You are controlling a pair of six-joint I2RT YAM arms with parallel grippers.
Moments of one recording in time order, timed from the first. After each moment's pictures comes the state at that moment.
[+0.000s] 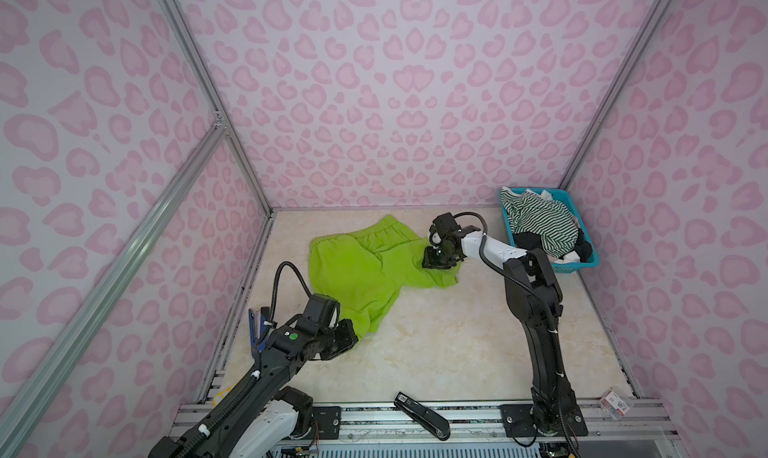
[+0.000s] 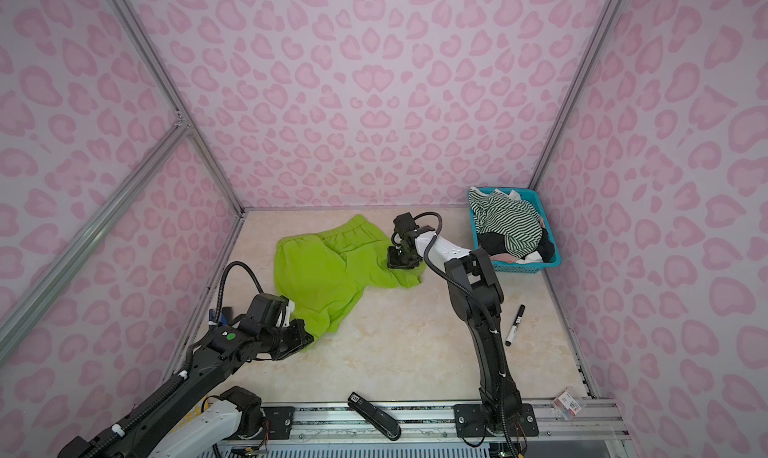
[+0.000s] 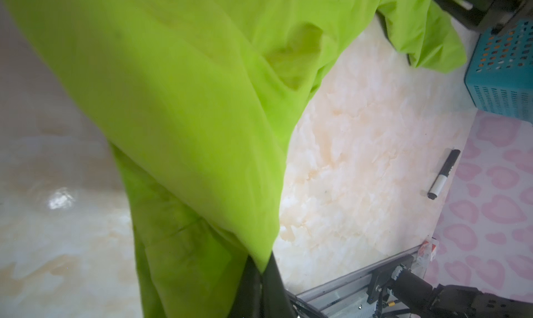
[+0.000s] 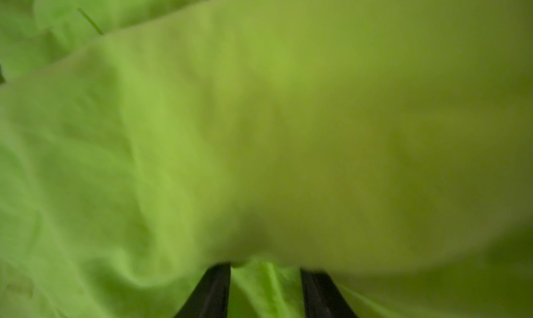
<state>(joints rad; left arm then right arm) -0.47 0.83 0.51 -0.70 0.32 -0.82 0.47 2.30 1.83 -0.67 -0.20 0.32</state>
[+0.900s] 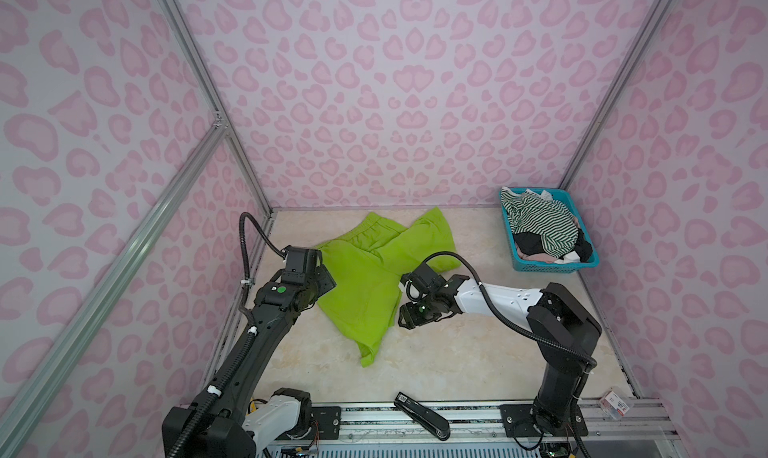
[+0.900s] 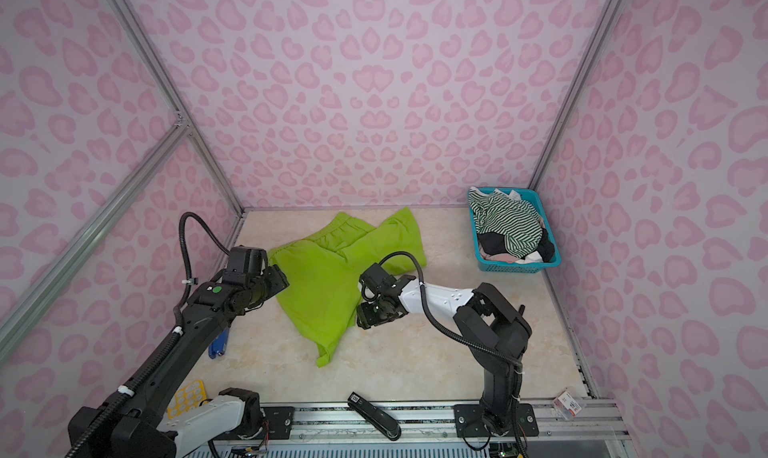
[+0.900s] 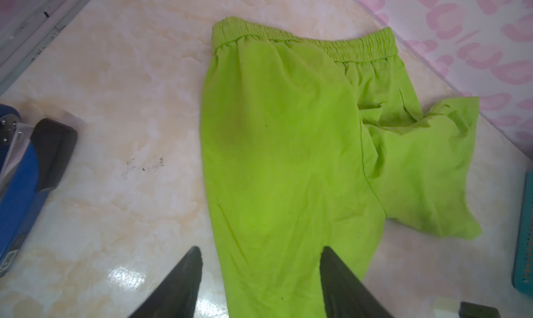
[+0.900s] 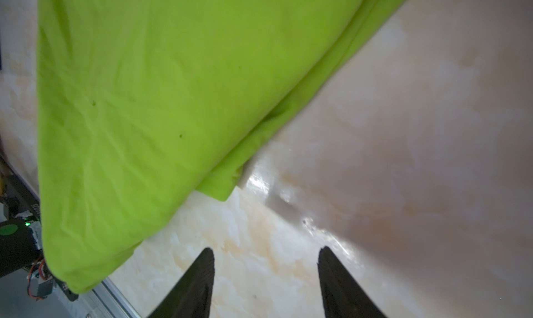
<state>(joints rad) -0.19 1.12 0.93 -0.72 -0.11 -0.68 0.89 1.86 1.19 -0.44 -0.27 0.43</state>
